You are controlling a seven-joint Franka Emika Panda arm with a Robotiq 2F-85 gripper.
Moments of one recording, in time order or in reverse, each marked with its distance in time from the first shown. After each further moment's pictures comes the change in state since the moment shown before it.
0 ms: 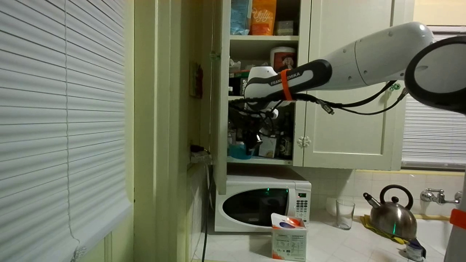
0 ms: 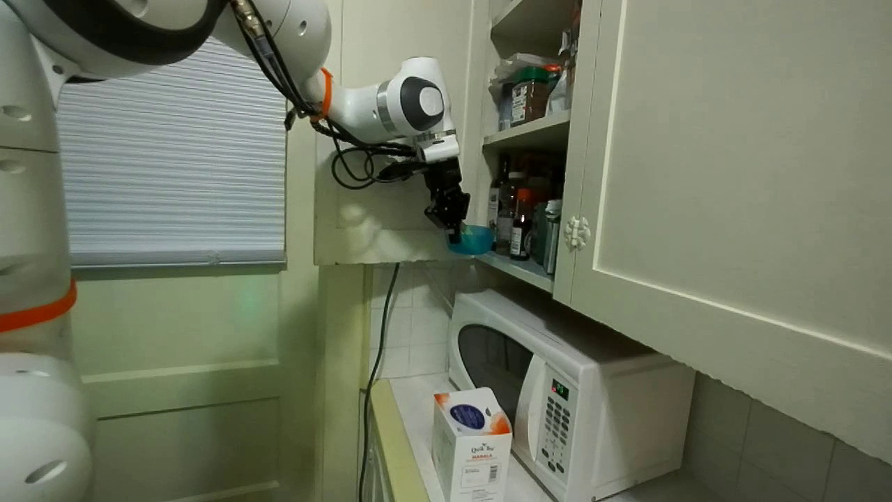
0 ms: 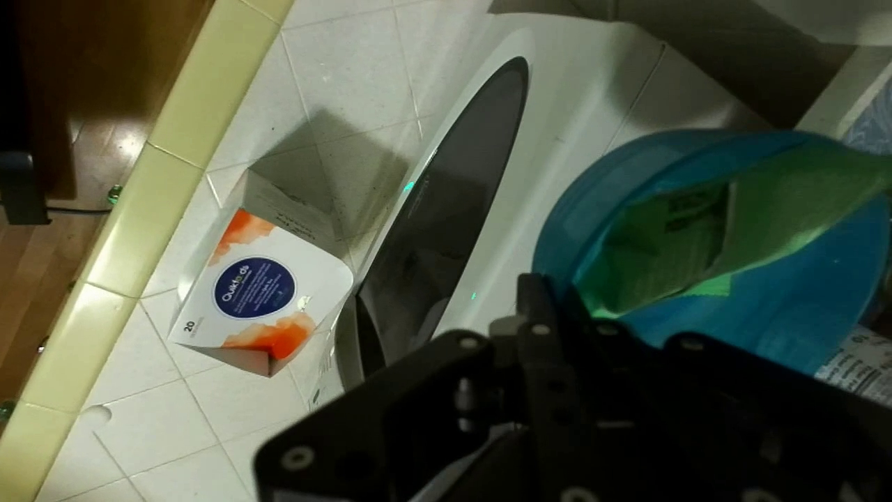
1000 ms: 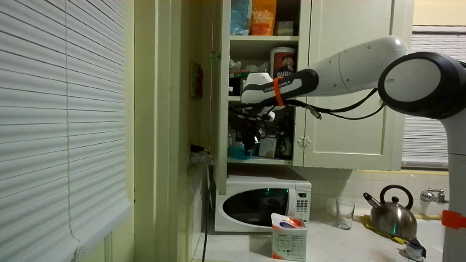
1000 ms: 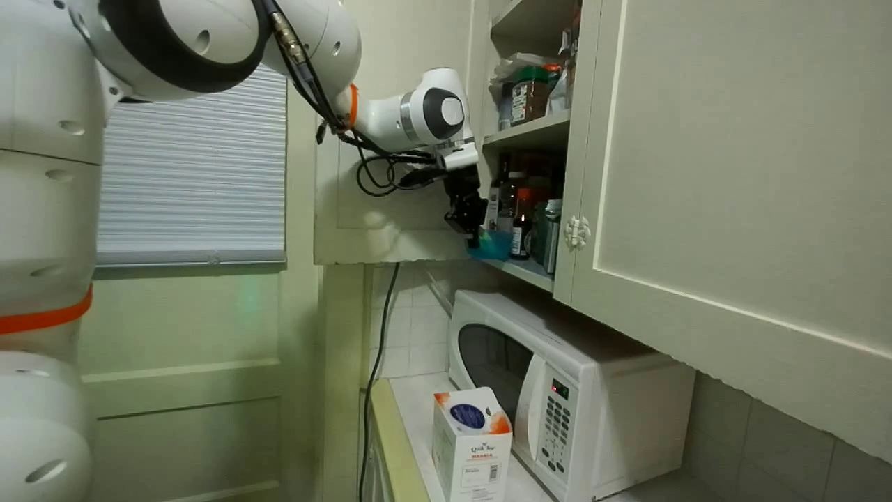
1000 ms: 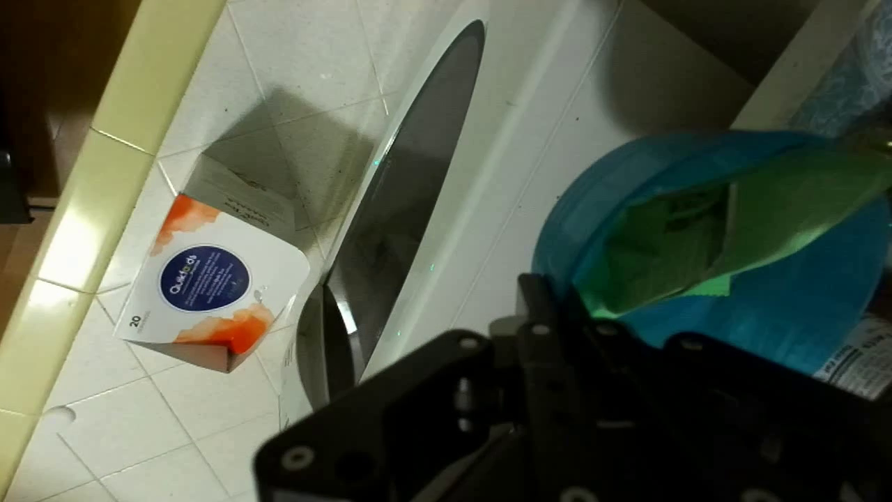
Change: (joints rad) arm 0.000 0.121 -0.030 0.124 -0.026 -0.003 0.008
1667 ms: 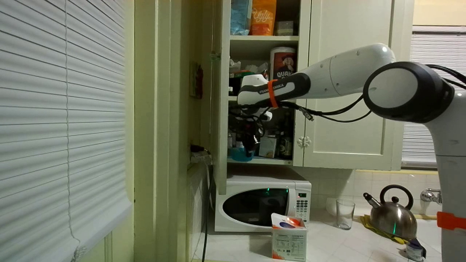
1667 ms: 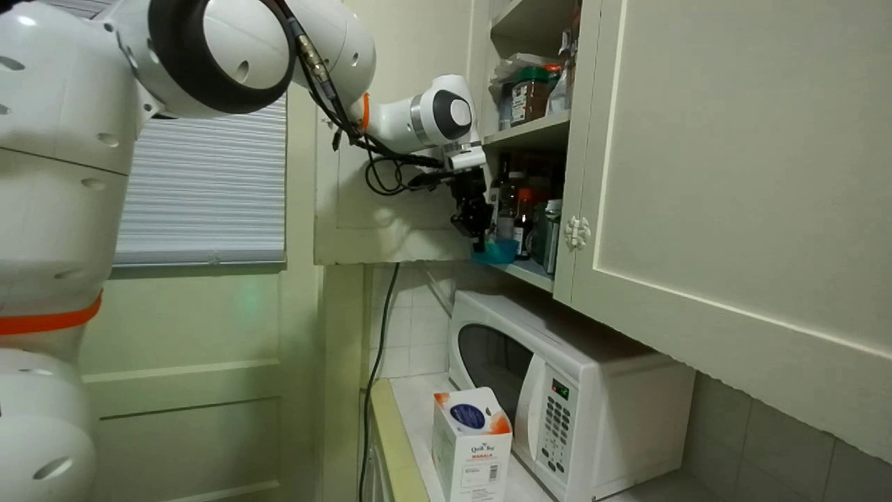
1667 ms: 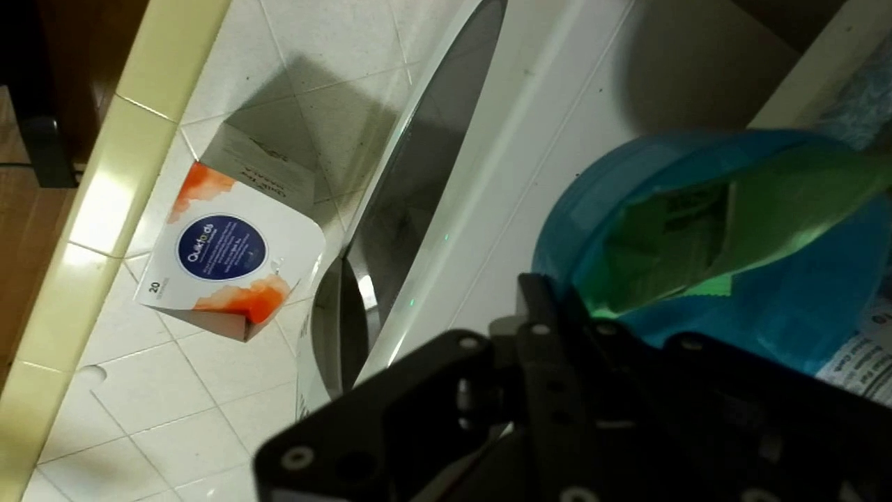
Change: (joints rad) arm 0.022 0.085 -0.019 0.119 -0.039 -0.120 0.000
